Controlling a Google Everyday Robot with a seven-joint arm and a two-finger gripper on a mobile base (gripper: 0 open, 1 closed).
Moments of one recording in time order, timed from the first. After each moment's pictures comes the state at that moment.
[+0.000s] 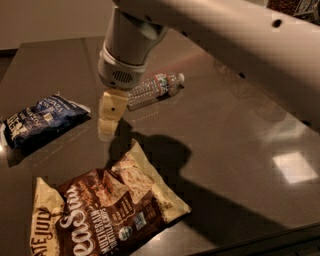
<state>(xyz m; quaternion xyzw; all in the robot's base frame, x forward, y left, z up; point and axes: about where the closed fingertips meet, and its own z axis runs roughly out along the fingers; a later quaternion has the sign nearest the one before) 0.511 0.100 0.915 -0.72 0.66 0.12 0.19</state>
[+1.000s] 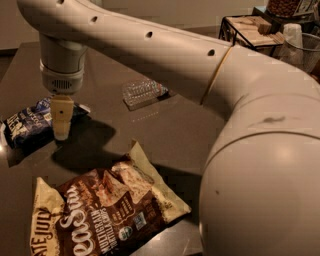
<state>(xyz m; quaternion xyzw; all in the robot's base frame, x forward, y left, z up) 0.560 0.226 0.871 -0.76 0.62 0.08 0.17</state>
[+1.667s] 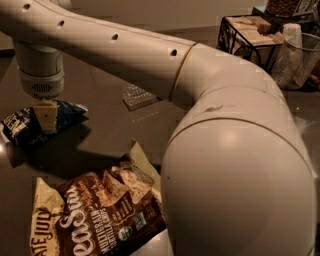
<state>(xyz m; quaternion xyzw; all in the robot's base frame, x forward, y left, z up) 0.556 0.265 0.859 -0.78 0.60 0.06 0.14</state>
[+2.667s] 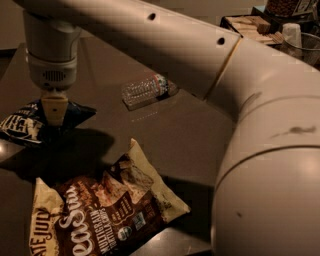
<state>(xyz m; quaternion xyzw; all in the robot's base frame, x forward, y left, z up) 0.508 0.226 0.904 -0.81 0.57 0.11 0.14</state>
